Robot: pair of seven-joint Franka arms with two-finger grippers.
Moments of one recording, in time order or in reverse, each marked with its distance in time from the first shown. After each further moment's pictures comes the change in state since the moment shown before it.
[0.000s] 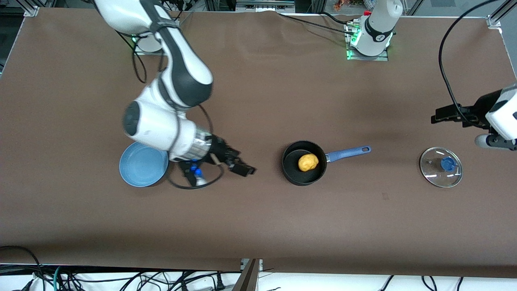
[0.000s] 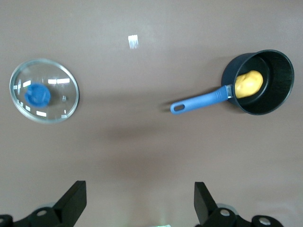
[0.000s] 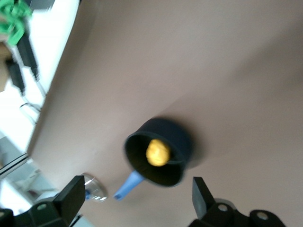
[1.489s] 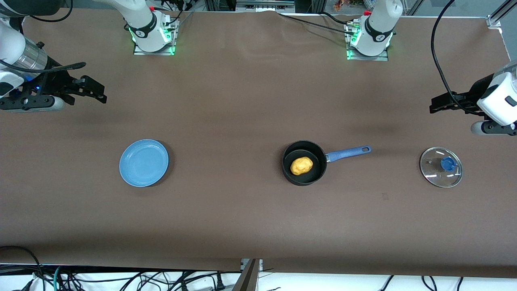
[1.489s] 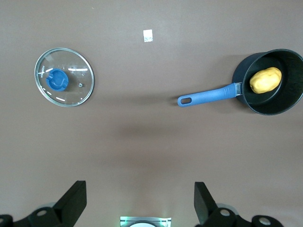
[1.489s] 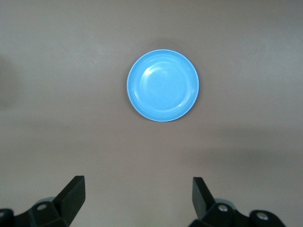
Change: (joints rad) left arm -0.041 -0.032 -0.023 0.009 0.092 -0.029 -0.091; right arm 0.008 -0.664 -0.285 -0.495 -0.688 -0.386 -0.805
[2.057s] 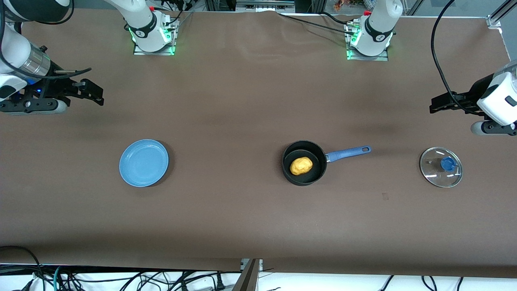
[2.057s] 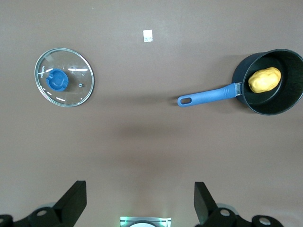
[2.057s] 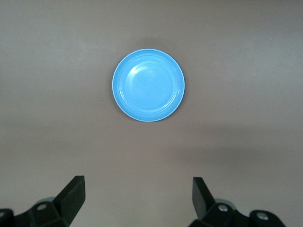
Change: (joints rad) left arm 0.000 0.000 0.000 0.001 0.000 0.000 0.000; right arm -0.376 0.015 0.379 0.003 -0.043 0.001 -0.003
